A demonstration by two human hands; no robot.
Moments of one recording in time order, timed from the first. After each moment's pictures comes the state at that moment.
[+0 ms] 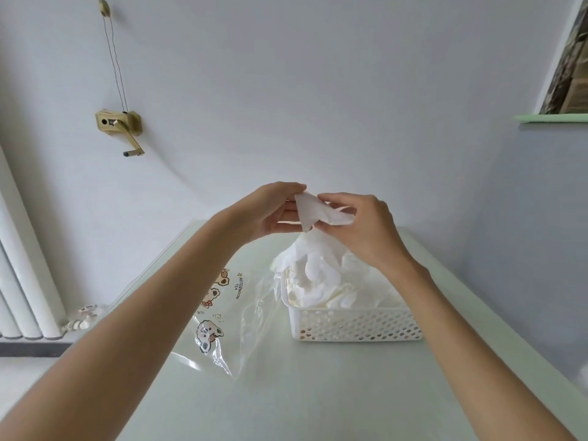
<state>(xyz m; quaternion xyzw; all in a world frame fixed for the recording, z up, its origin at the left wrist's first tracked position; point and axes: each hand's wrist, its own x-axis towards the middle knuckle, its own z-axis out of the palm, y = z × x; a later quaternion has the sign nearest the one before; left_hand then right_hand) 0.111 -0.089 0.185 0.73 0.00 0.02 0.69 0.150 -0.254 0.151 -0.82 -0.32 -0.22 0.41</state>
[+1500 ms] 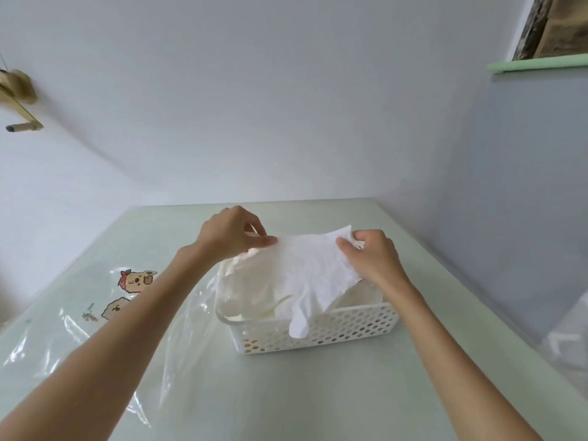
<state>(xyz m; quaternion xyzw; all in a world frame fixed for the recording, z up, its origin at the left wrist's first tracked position) 0.230 -0.078 0.080 0.97 0.02 0.13 0.21 0.241 -0.319 0.064 -0.90 -0.06 -0.08 0.43</state>
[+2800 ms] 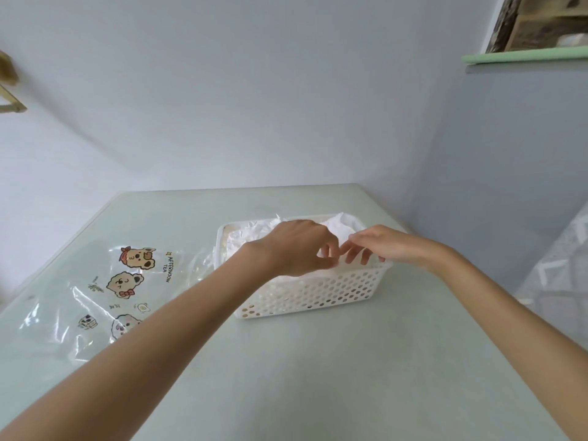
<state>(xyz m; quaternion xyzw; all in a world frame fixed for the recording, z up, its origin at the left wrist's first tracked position) 0.173 -0.190 0.089 0.96 -0.25 0.06 0.05 0.217 -0.371 0.089 -0.92 -0.19 0.18 0.29</state>
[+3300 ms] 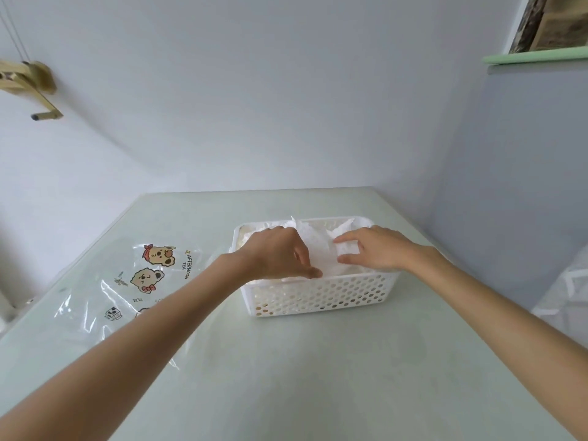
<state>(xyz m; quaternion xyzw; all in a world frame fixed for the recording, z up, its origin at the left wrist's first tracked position) 0.167 -0.149 0.071 0.99 -0.11 0.04 0.13 0.238 -0.350 0.070 -0.96 -0.28 0.02 0.05</state>
